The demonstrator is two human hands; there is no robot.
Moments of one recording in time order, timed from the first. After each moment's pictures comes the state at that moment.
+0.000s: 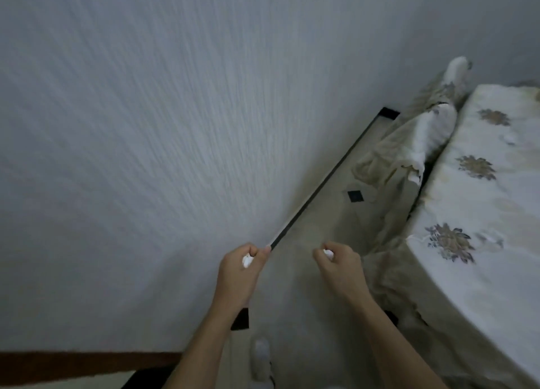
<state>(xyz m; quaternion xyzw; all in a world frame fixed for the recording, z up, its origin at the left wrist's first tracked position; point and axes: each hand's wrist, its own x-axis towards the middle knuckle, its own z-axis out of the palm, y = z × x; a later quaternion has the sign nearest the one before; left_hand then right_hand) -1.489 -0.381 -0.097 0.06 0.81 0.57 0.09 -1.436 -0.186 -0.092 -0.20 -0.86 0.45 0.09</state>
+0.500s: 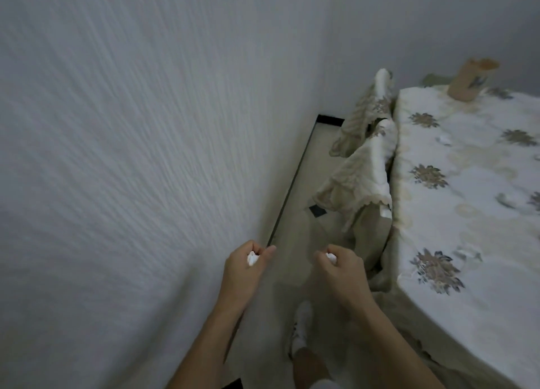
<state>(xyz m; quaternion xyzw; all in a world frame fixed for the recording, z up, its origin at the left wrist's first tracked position) -1.711 -0.257 -0.097 0.21 0.79 0.55 0.18 -1.586 -0.095 -0.097 -0.35 -0.81 0.44 0.17</state>
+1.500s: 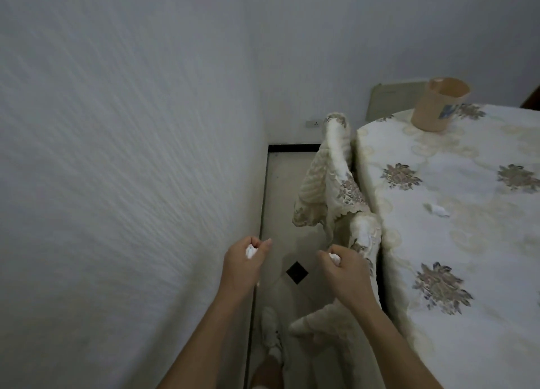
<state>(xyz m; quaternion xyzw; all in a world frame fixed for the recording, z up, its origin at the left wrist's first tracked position) -2.033 0.206 -0.104 0.31 0.76 0.52 0.23 -1.854 0.314 -0.110 -0.46 -0.75 0.41 0.26</state>
